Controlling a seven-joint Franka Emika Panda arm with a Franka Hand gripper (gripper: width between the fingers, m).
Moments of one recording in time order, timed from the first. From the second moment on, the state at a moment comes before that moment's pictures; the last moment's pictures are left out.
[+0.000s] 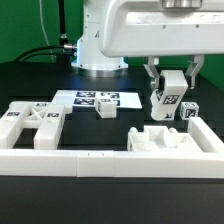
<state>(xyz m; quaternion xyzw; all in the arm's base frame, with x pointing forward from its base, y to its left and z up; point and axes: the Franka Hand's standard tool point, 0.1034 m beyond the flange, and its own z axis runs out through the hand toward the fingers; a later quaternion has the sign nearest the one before) 0.641 0.064 0.114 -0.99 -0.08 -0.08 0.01</state>
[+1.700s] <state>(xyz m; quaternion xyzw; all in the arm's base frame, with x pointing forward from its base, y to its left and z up) 0.649 0.100 0.096 -0.95 -0.09 -0.29 0.01</state>
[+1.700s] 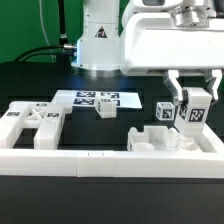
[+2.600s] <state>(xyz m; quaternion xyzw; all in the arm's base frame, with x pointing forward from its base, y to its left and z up) 0.644 0.106 0.085 -0.94 -0.09 -0.32 0.01</state>
